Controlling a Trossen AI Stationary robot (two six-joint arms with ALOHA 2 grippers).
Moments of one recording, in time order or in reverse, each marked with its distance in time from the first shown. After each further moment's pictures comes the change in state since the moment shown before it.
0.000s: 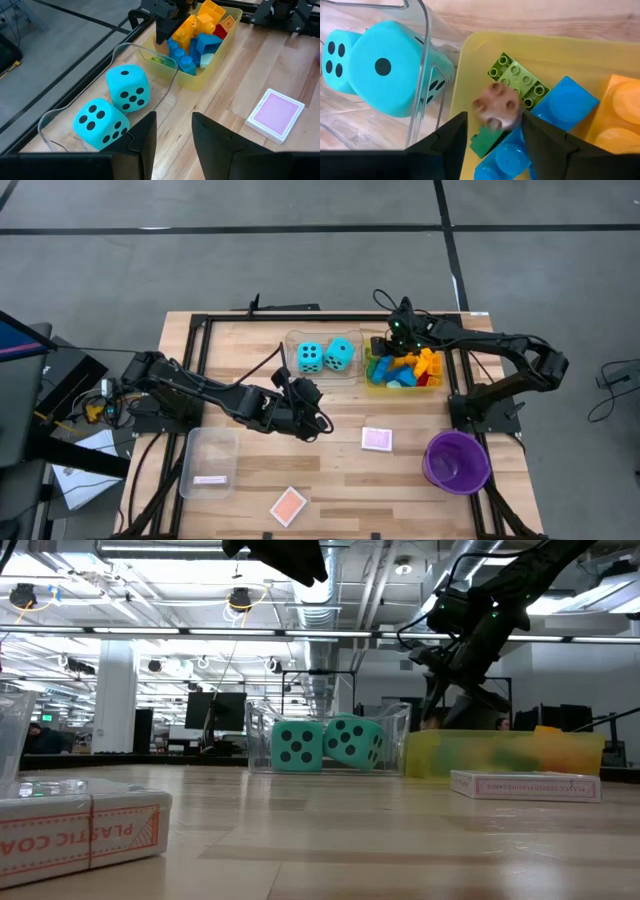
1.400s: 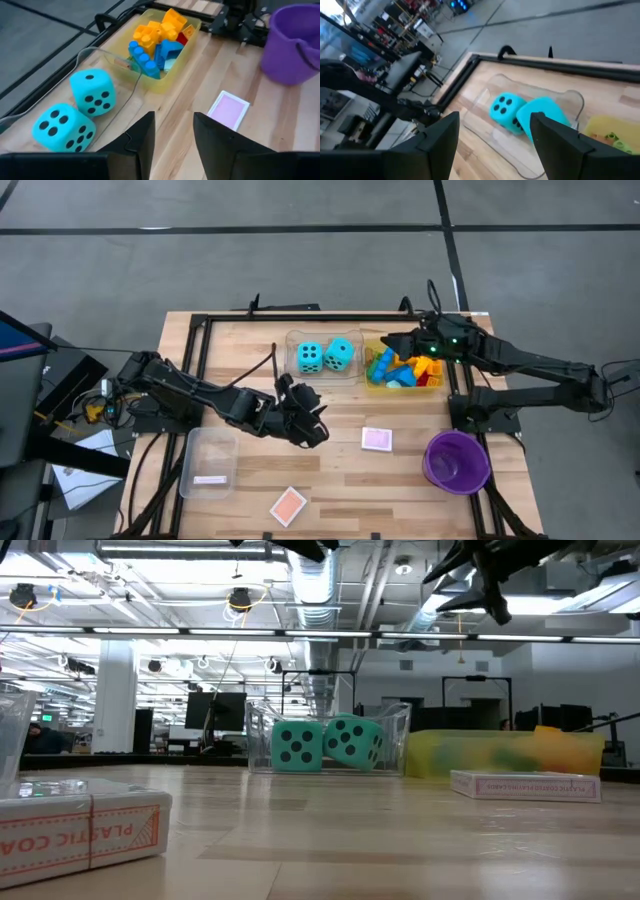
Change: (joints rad) left arm -0.040 -0.029 0.000 0.080 0.105 0.014; right arm 0.317 -0.529 -0.001 0.129 0.248 -0.034
